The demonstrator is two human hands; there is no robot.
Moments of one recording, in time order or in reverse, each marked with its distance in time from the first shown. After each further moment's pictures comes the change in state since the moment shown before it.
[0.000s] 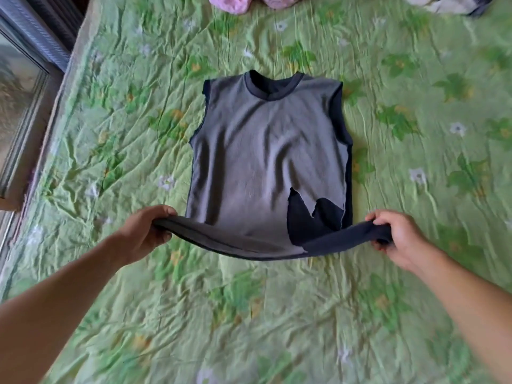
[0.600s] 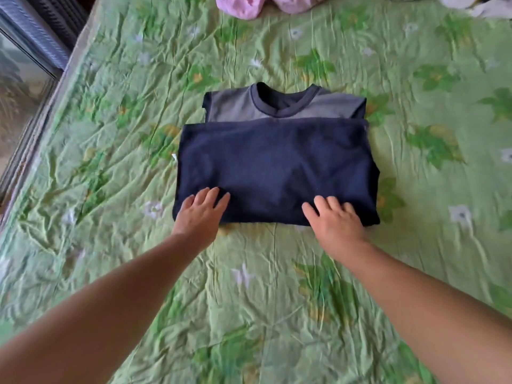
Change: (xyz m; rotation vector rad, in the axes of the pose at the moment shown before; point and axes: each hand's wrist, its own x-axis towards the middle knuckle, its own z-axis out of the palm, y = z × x) left_hand 0.136 0.008 0.106 1.876 0.258 0.798; right_hand 0.113 -0.023 0.134 -1.757 0.051 -1.175
